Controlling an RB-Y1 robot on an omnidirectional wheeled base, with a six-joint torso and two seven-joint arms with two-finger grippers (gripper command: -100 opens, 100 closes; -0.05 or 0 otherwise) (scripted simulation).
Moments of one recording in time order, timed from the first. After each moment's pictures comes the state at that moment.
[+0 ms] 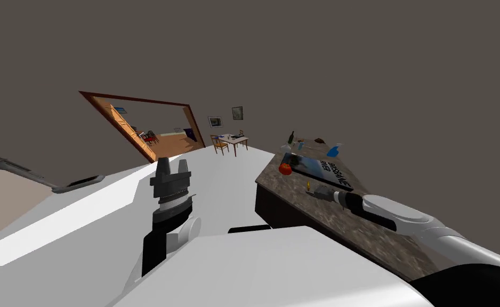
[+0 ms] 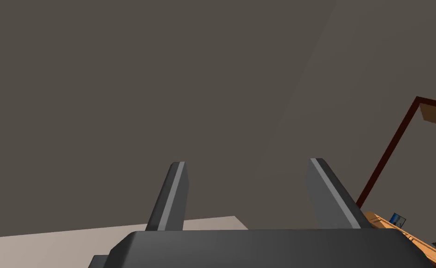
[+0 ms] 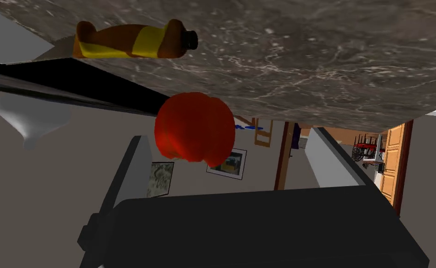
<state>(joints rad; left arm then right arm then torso) 0.51 -0.02 0.03 -2.37 0.08 -0.59 -0.09 0.46 -1.21 -0.03 -1.46 0.86 -0.51 -0.02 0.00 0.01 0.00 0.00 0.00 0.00</state>
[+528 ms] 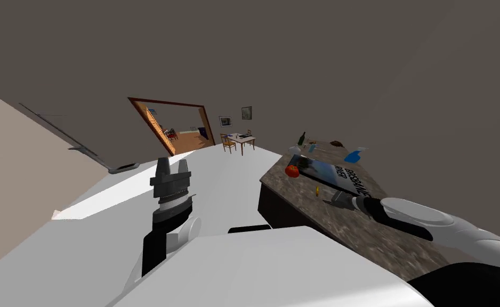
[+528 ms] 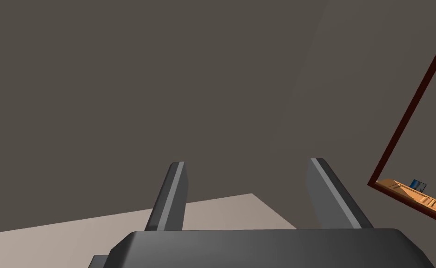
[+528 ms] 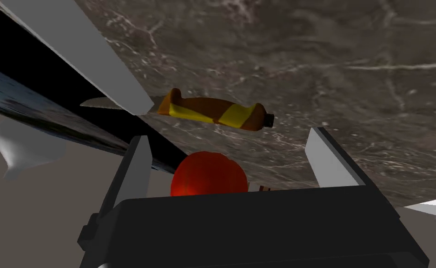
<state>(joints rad) 0.51 -0.02 0.03 -2.37 0.08 -0.59 -0.09 0.52 -1.34 0.01 -1.31 0.95 -0.49 -0.01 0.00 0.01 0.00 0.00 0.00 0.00</state>
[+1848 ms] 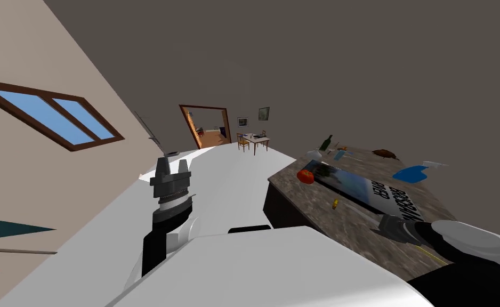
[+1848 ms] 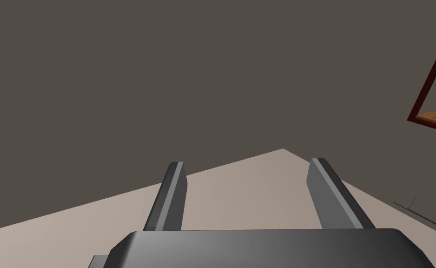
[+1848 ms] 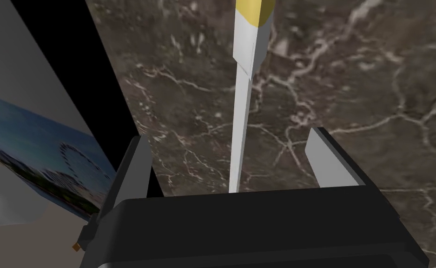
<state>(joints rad) 0.51 -0.02 0.03 -2.37 0.08 -0.59 -0.09 0.53 -1.35 0.08 -0.93 1.12 -0.51 0.06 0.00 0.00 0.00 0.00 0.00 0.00</state>
